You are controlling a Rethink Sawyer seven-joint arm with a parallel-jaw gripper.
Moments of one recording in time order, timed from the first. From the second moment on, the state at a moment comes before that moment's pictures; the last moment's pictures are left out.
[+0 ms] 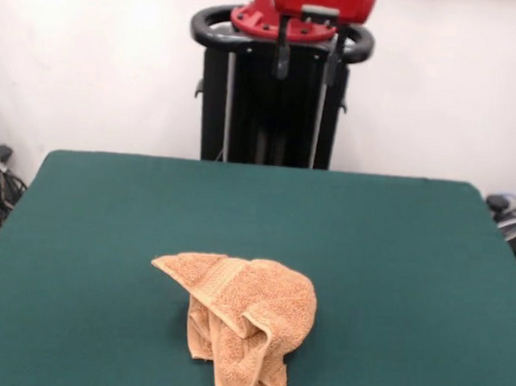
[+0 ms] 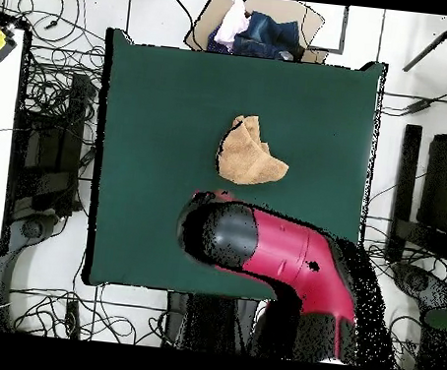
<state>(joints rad) -0.30 -1.07 0.04 1.90 -0.03 0.74 1.57</state>
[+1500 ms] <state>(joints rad) -0.30 -0.22 0.07 0.50 -0.16 1.40 1.57</state>
